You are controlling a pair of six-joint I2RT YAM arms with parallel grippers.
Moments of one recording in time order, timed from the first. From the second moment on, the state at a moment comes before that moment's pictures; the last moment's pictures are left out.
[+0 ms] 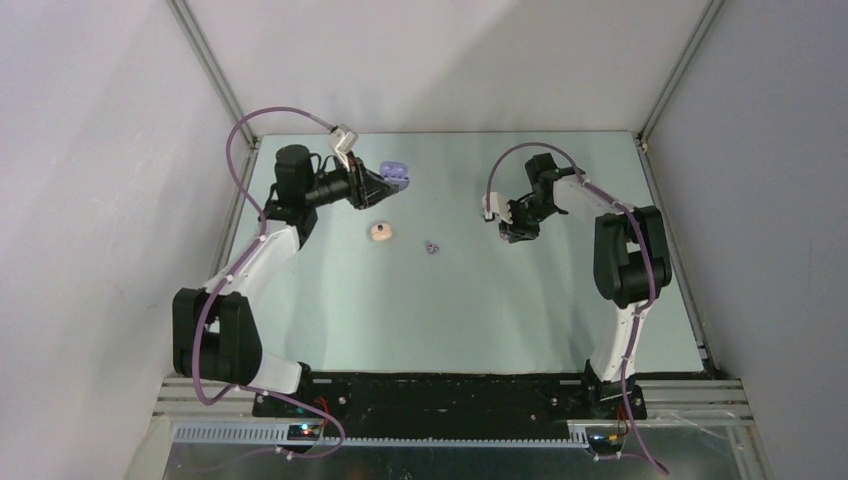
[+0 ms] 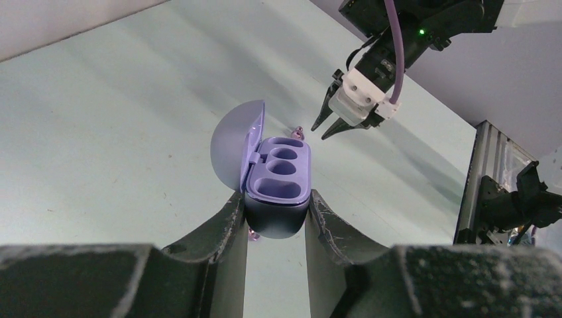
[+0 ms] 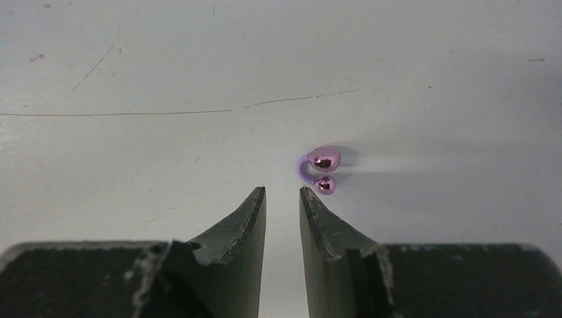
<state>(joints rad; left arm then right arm) -0.15 1.43 1.03 0.17 0.88 -0.18 0.23 1.96 1.44 -0.80 -0.54 -1.39</state>
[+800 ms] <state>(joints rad) -0.15 1.44 1.05 0.17 0.88 -0.18 0.26 2.02 1.48 -0.81 -0.52 -1.41</state>
